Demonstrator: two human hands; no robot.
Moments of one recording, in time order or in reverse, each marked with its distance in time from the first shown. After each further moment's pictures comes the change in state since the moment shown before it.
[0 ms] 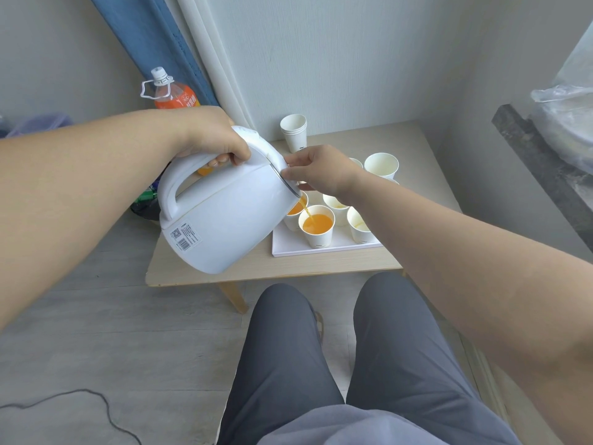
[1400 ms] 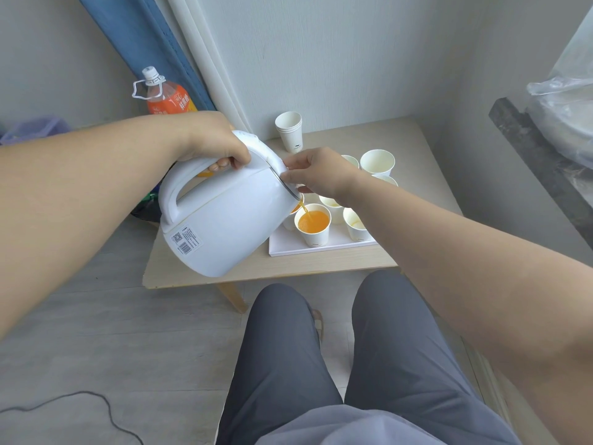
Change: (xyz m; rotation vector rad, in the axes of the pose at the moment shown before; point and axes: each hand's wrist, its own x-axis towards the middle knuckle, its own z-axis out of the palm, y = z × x) left_hand 0.017 0.001 0.010 0.002 -0.040 0.003; right_hand 0.007 0.015 -0.004 -0.022 -0.006 0.021
